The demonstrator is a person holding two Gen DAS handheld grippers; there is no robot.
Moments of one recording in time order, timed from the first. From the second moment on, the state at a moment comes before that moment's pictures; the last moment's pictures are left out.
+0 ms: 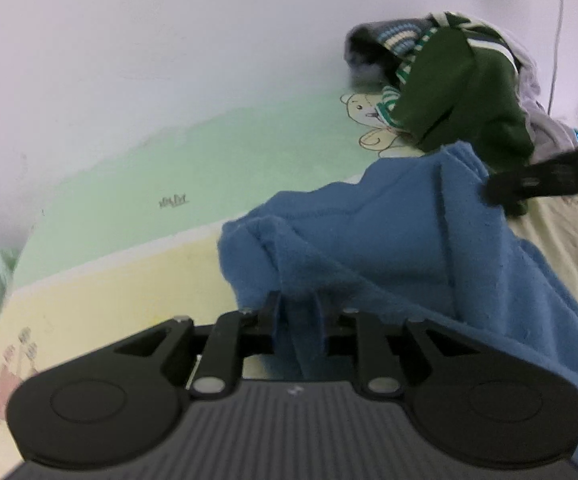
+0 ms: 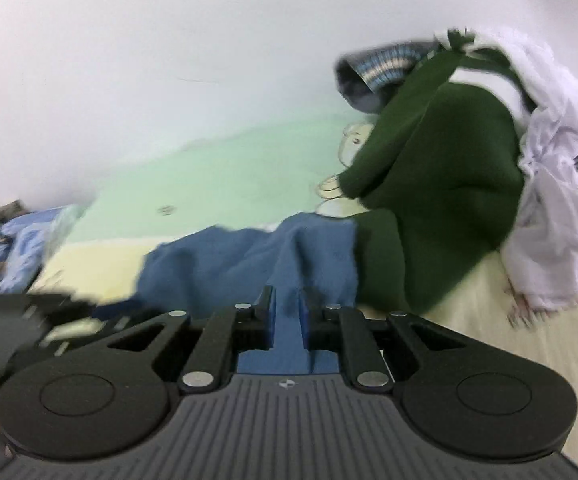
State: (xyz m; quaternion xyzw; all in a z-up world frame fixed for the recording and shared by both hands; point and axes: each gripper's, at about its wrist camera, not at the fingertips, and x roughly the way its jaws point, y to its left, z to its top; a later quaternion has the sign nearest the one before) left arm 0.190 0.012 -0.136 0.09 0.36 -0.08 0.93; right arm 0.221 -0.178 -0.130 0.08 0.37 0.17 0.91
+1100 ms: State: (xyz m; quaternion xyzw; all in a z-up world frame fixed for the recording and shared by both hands) left arm 0.165 -0.005 -0.119 0.05 0.37 -0.02 0.93; right arm 0.194 -0.159 -0.140 0.04 0.40 0.16 0.90
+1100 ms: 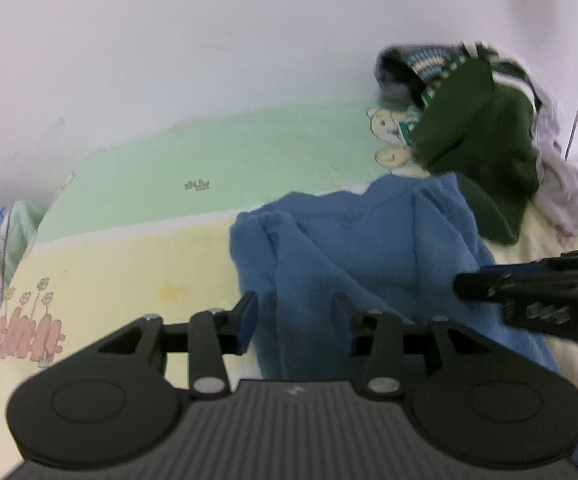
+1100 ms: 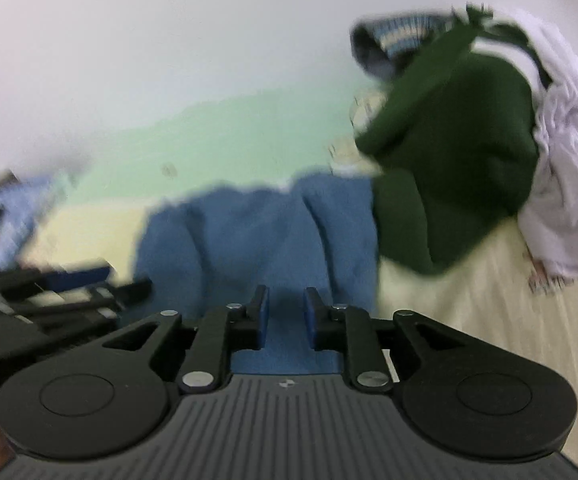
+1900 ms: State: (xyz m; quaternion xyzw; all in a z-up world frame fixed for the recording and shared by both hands) left arm -0.002 -0.045 -0.115 0.05 0.40 0.06 0.91; right arm 0.028 -0.192 -0.139 0.03 0.40 0.21 0.89
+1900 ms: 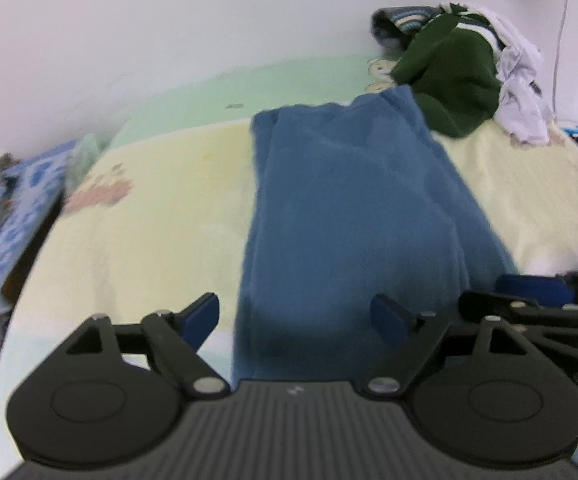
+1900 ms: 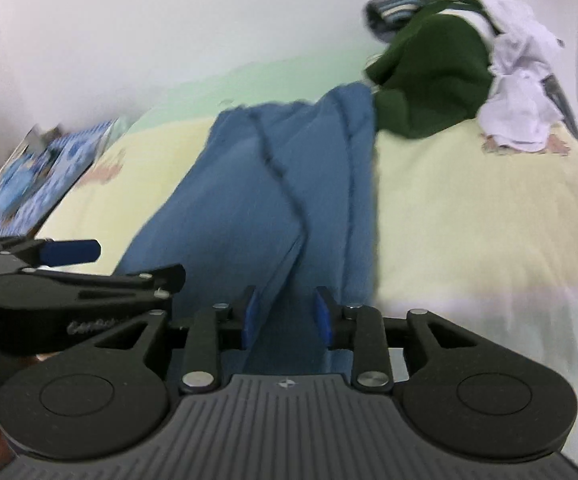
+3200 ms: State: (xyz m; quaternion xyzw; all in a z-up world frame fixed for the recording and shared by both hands) left arm -0.137 0.005 -0.134 0.10 0.36 -0.18 0.91; right arm -0.131 -0.186 -0.157 -0.05 0.34 0.14 0.93
